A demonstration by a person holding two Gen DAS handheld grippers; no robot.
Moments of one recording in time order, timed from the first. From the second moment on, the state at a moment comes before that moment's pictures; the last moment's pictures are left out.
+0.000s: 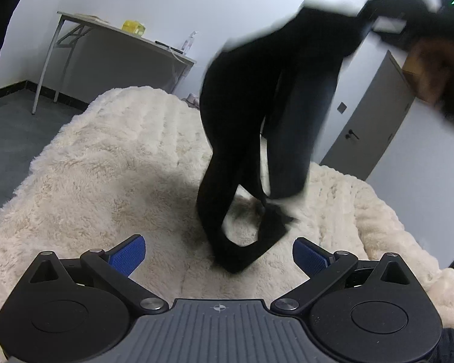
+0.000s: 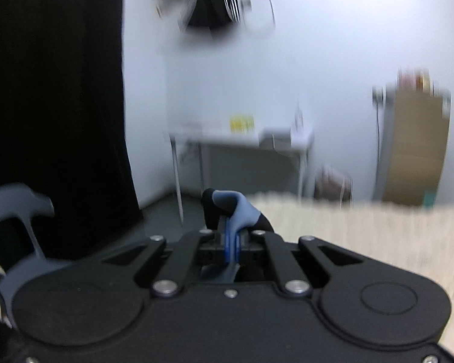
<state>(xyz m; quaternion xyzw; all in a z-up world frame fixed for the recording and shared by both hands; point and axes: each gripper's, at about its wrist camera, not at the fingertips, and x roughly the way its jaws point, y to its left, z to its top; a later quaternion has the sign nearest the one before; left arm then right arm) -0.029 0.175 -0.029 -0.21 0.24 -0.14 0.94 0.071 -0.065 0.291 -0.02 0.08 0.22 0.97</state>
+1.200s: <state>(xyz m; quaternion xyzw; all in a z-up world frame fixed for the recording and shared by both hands) 0.014 0.047 -0.066 -0.03 0.32 -0.14 0.94 0.087 -0.261 -0.046 0.22 0.29 0.14 0.92</state>
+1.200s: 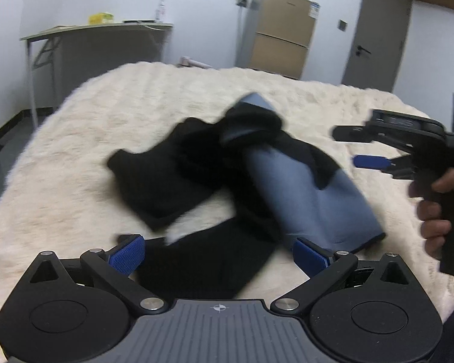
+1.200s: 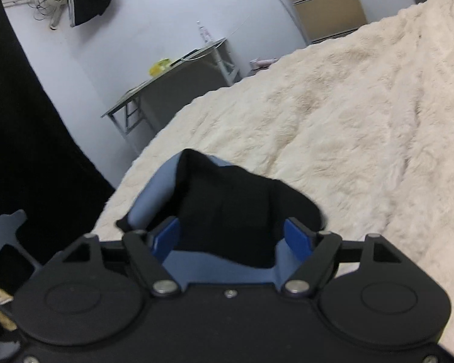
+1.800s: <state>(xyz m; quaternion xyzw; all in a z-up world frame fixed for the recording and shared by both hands) 0.072 -0.003 -0.053 -0.03 0.32 -0.18 0.93 0.092 -0.313 -0.032 0.31 0.25 0.12 0.91</state>
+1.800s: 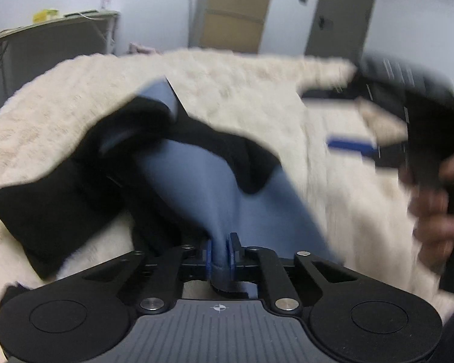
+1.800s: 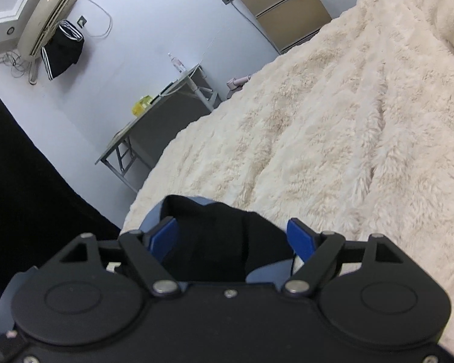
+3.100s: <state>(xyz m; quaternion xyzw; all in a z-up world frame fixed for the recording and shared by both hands) -0.012 0.191 -0.041 -0.10 0.23 -0.06 0.97 0.014 -0.025 -0.049 -0.25 0.17 0.25 0.92</state>
